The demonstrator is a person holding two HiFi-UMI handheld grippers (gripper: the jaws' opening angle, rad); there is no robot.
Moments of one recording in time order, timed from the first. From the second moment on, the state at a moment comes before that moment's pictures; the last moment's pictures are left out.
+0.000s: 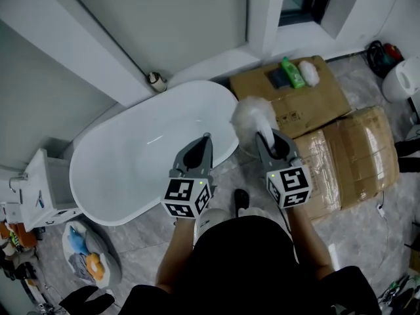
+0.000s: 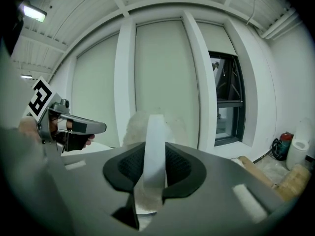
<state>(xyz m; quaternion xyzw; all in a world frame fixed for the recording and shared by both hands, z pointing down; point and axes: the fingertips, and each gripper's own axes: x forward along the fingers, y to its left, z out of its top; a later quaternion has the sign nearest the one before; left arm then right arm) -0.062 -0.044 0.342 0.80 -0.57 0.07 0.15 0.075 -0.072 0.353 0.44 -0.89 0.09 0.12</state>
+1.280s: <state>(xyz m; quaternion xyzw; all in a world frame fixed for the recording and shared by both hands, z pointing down) -0.030 -0.213 0.413 0.85 -0.47 0.11 0.22 0.094 -0.218 0.479 0.50 -0.81 0.21 0.22</state>
